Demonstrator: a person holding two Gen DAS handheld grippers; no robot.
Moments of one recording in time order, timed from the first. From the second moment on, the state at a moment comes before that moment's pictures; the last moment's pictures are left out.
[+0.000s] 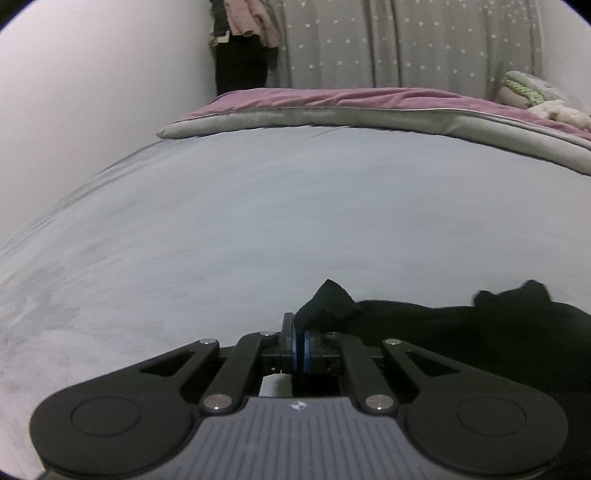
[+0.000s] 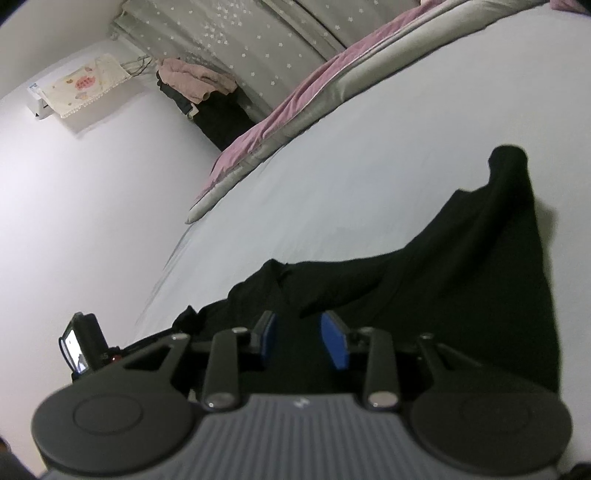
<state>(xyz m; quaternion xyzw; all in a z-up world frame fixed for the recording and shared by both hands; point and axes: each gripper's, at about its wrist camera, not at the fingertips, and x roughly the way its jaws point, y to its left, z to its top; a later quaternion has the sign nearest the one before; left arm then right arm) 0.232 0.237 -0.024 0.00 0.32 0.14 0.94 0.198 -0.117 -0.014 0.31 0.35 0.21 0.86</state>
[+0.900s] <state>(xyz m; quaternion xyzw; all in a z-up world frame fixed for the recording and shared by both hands) 0.172 0.307 -0.019 -0.26 0.37 0.16 0.88 0.201 -0.117 -0.015 0.31 0.35 0.21 0.85</state>
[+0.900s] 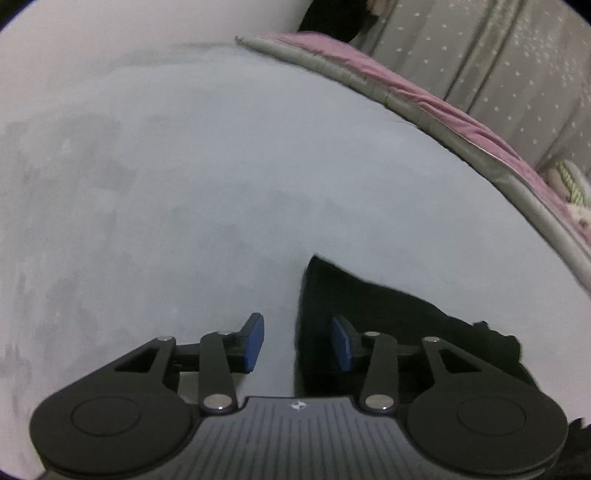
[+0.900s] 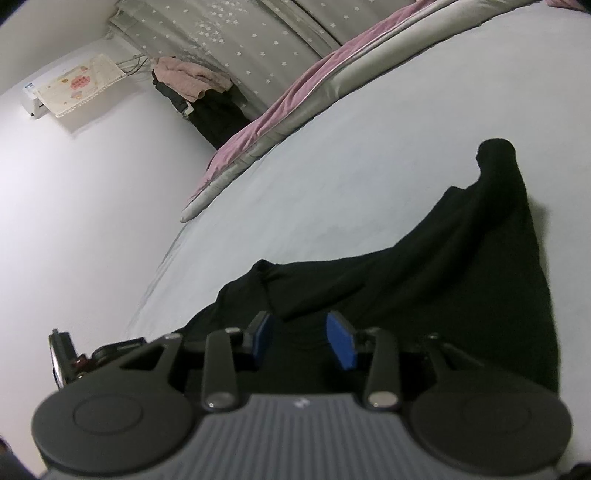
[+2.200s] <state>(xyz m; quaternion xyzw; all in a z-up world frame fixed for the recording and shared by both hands) 0.206 0.316 -0.043 -0.18 0.30 0.11 0.93 0.137 0.083 -0.011 -0.03 0.36 0.39 0.84</state>
